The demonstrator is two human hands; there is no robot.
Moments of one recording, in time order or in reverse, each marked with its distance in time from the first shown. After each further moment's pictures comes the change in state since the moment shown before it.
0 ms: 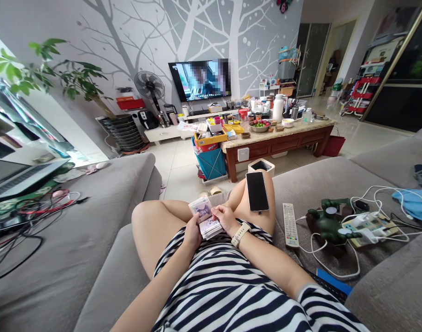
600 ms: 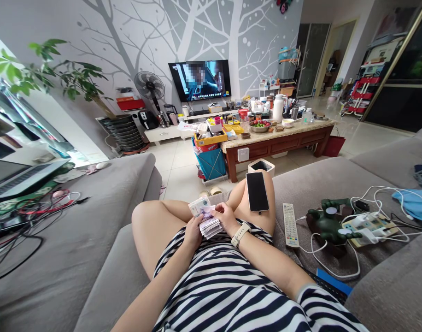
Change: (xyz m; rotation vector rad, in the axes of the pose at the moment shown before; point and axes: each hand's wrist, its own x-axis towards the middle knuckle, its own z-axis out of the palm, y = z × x) left_hand -0.007 0.007 0.004 0.097 -0.006 0.001; right_hand 0.004 0.008 -0.004 -0.035 0.081 -0.038
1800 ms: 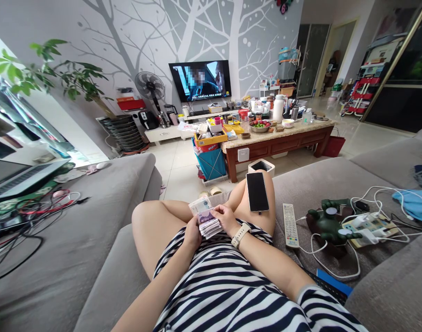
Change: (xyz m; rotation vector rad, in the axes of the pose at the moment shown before) left_hand 0.007 -0.005 -0.002 -0.006 -0.036 0.041; right_hand -0.008 -0.017 0.004 0.108 -0.086 0.031
